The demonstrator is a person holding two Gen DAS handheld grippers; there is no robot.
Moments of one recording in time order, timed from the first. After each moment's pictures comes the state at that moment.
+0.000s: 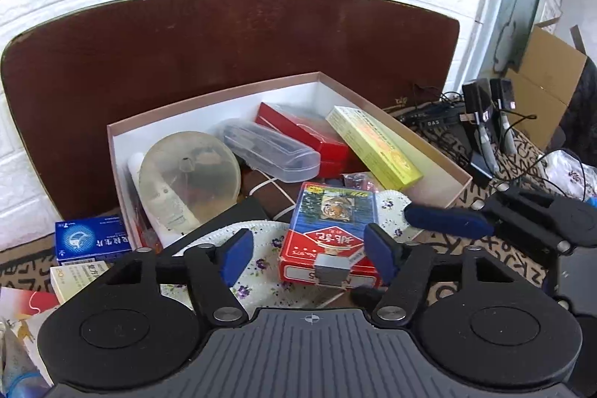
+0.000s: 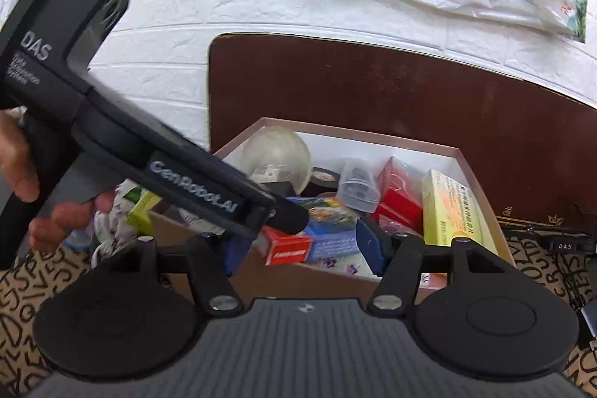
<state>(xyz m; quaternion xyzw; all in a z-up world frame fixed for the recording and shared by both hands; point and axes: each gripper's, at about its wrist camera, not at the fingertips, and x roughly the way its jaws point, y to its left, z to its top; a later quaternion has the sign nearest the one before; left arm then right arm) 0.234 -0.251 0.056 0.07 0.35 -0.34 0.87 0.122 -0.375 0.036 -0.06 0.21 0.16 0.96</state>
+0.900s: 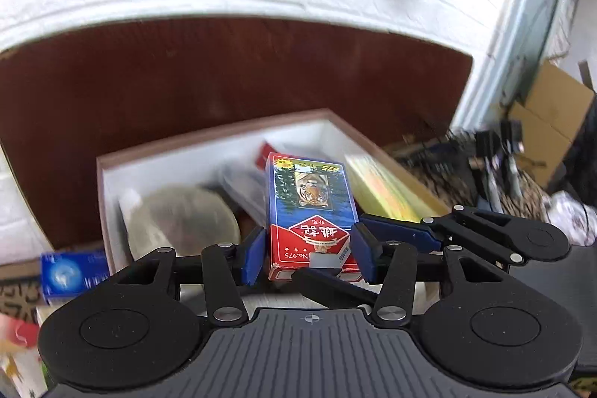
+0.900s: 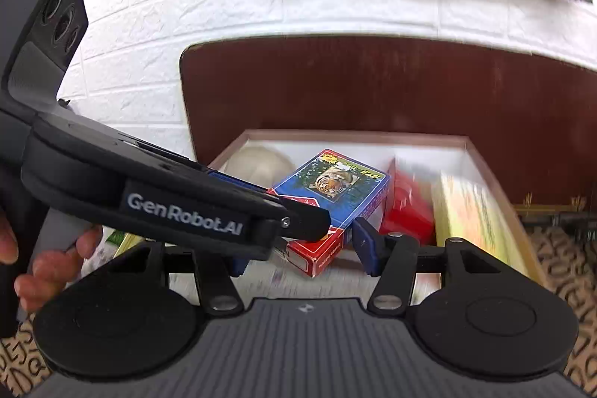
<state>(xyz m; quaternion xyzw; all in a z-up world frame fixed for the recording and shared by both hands) 0.284 -0.269 0.072 0.02 0.32 -0.32 0.89 0.189 -0.381 0.048 -0.01 0.22 0.14 0.96</state>
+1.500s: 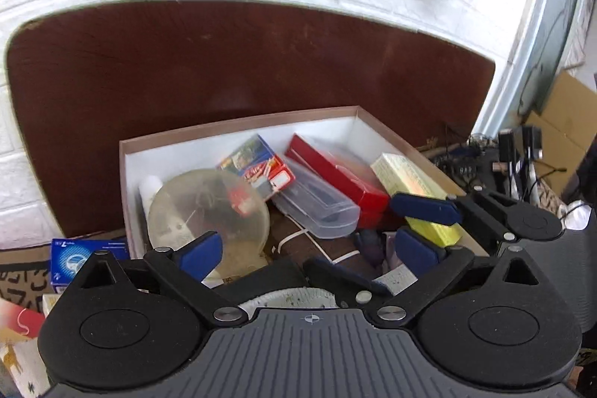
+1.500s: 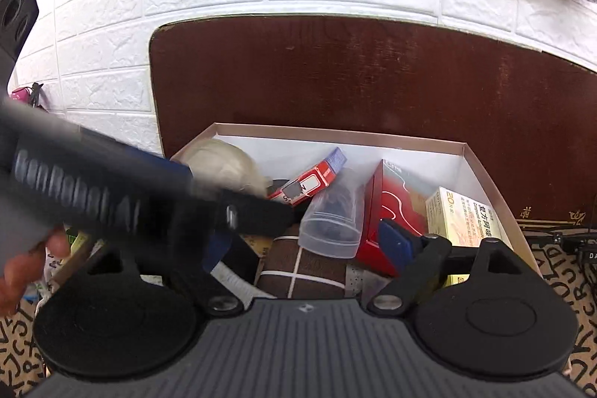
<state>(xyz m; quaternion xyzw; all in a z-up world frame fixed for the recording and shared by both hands) 0.277 -0.247 0.052 0.01 0.32 -0.30 0.90 0.218 -0.376 0.026 -0.03 0.23 0.12 0.96</state>
